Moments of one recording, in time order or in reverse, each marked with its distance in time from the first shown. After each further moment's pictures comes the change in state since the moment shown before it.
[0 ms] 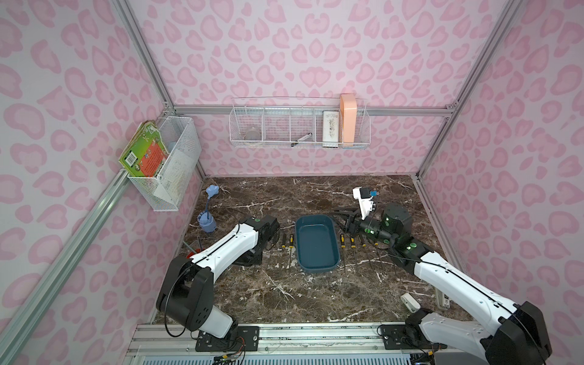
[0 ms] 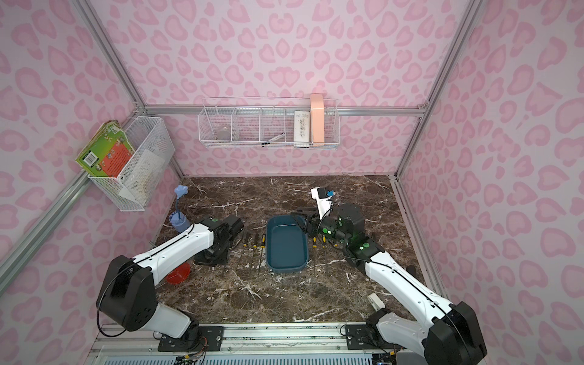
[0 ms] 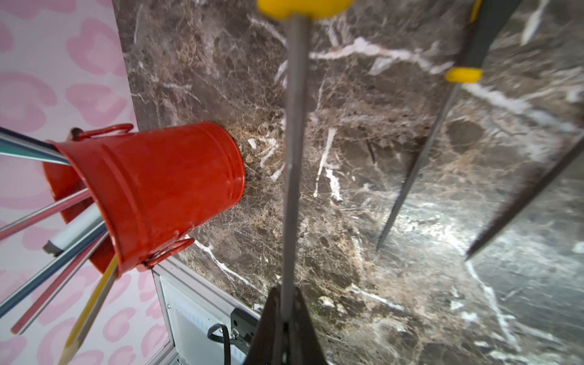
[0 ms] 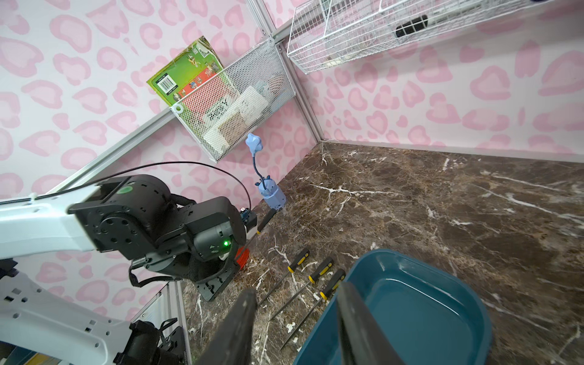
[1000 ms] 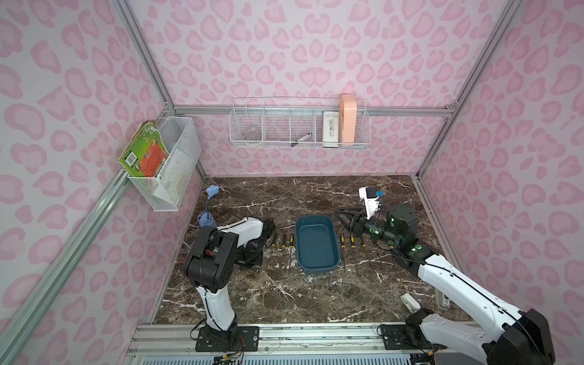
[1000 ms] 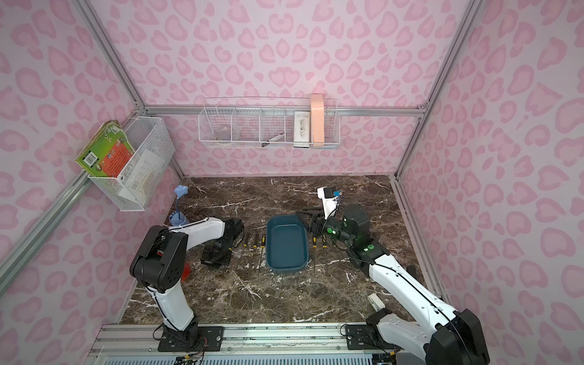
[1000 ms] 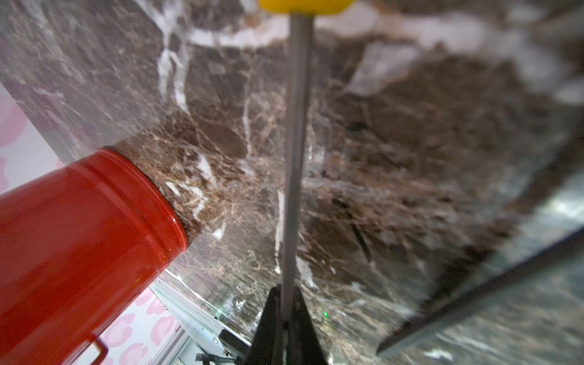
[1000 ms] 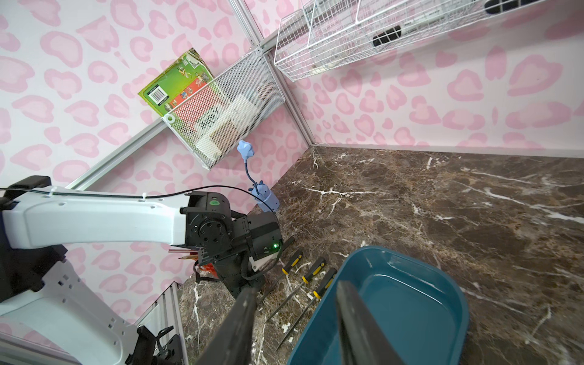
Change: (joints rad) left arm 0.094 0.303 0.030 0.132 0.073 0.129; right arm -0.035 -0.038 -0.019 -0.003 0.000 0.024
